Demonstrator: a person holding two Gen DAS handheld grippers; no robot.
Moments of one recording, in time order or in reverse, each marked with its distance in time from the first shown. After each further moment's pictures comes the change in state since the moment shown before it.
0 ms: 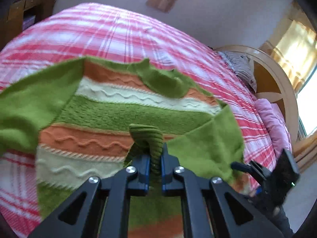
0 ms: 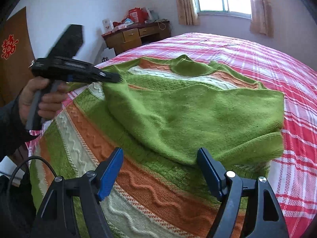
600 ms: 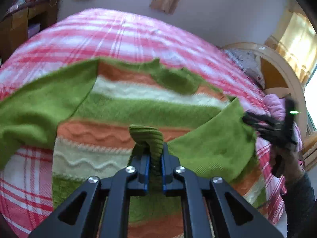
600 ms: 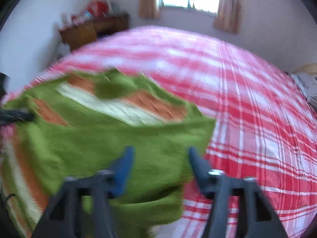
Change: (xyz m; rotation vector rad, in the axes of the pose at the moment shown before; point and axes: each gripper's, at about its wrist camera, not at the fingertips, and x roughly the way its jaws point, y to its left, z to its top) left arm -0.001 0.004 -0.010 0.040 -0.045 0.086; right arm 0.020 -0.096 0.075 0.050 0.125 -0.370
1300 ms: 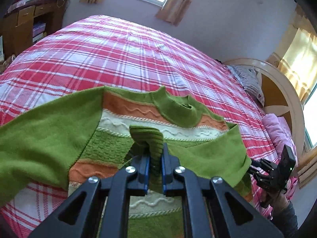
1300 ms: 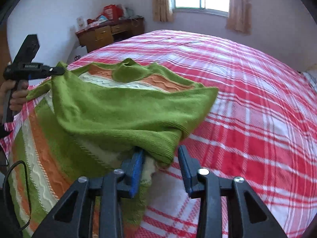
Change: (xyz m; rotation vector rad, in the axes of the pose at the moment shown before) left arm 0.000 0.019 0.047 -0.069 -0.044 -0.007; right arm -0.027 -0.013 -0.057 -0.048 -0.087 0.170
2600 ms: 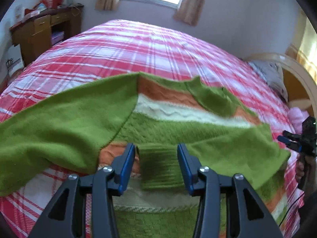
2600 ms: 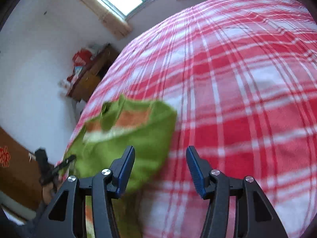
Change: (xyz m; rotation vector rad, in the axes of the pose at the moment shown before) left arm 0.008 0.024 -0.030 0.010 -0.049 0.187; right arm 0.010 -0.113 0.018 0.633 -0.014 0.223
